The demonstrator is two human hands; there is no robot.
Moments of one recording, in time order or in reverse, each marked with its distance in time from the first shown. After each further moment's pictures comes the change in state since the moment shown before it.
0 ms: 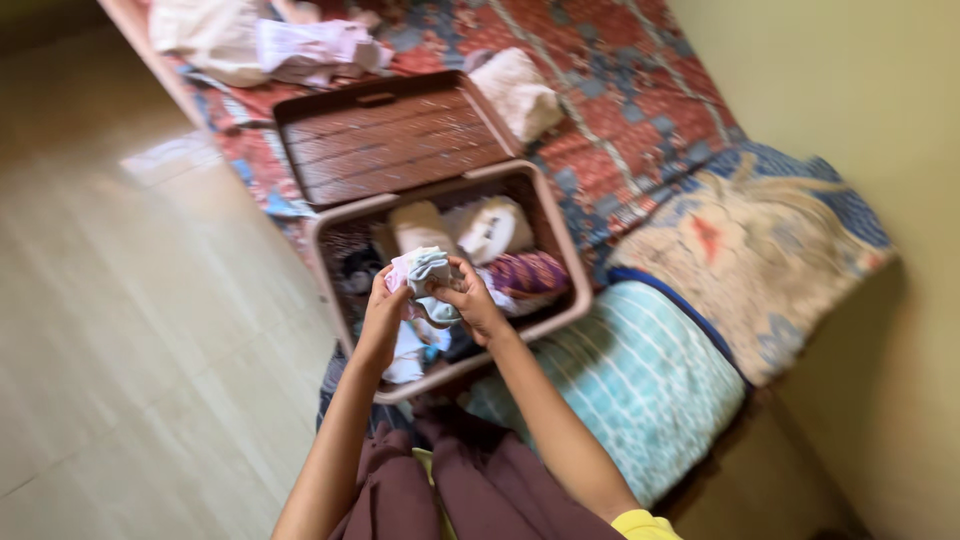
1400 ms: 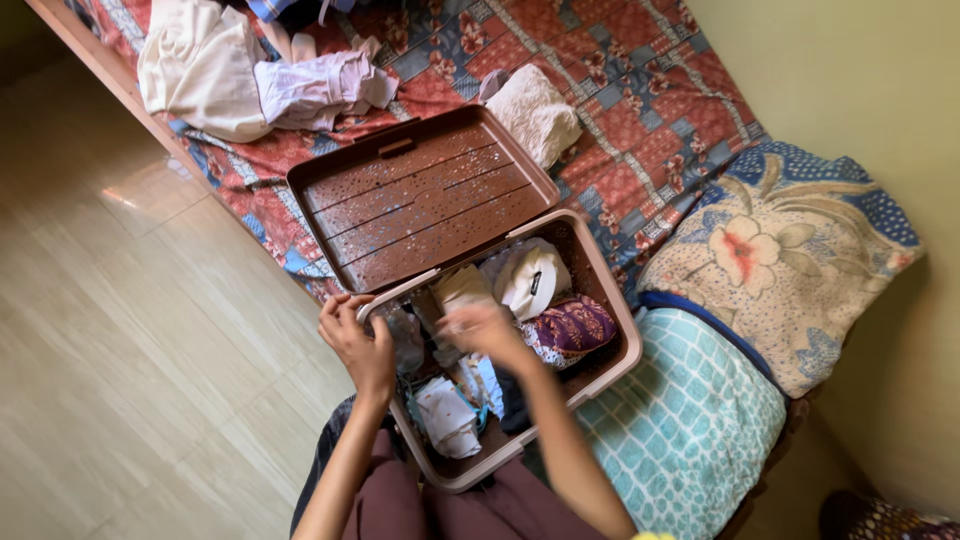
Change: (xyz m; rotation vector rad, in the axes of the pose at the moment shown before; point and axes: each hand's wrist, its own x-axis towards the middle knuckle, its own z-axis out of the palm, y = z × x) left_hand 0.069 0.112 -0.046 0.918 0.464 0.595; right_hand 0.102 0.042 -0.022 -0.560 -0.060 0.022
